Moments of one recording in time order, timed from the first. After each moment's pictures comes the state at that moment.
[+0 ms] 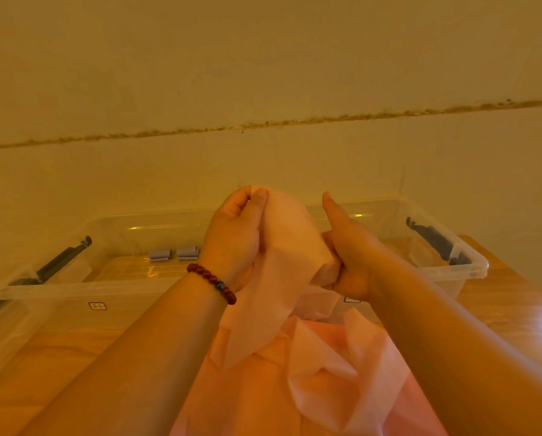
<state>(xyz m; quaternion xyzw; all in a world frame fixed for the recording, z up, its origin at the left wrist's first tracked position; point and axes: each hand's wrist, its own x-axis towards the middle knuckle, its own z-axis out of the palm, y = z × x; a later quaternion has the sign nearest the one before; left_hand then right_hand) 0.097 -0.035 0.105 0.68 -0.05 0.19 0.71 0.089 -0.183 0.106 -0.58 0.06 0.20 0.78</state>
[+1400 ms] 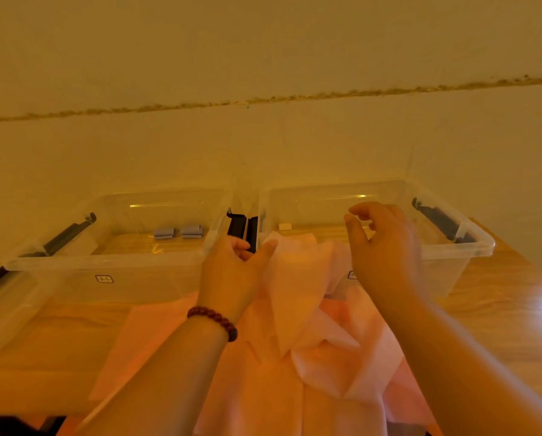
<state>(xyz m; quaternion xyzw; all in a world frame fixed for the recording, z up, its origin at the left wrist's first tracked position) 0.054 -0.023 0.048 0.84 0.14 0.16 0.49 0.072 -0.211 0.050 -0.85 -0.03 -0.36 0.39</state>
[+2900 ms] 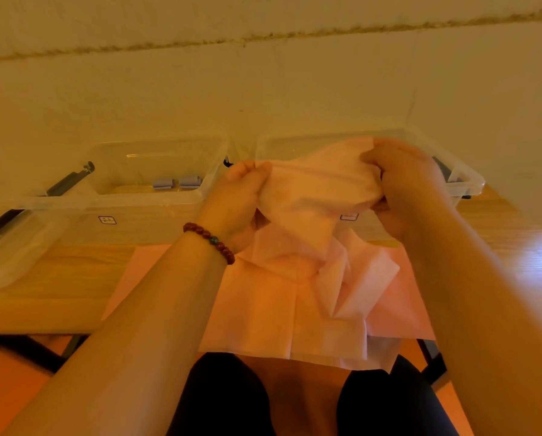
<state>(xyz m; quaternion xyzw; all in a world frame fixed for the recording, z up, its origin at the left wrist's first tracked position) 0.037 -0.038 0.067 0.63 0.05 0.02 0.78 0.036 -0.221 0.083 -0.65 0.07 -0.11 0.75</state>
